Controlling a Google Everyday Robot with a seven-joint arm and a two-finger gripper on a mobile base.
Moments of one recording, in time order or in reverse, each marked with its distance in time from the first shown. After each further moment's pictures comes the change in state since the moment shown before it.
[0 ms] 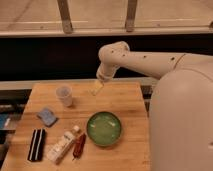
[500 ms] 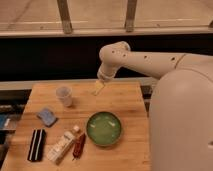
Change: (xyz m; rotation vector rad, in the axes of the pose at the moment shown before) arm 0.003 -0.003 0.002 -0.001 0.035 0.025
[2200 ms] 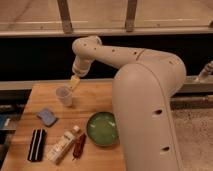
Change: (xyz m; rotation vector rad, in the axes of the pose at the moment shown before) arm -0.136 0.055 0.036 -0.110 -0.080 -0.236
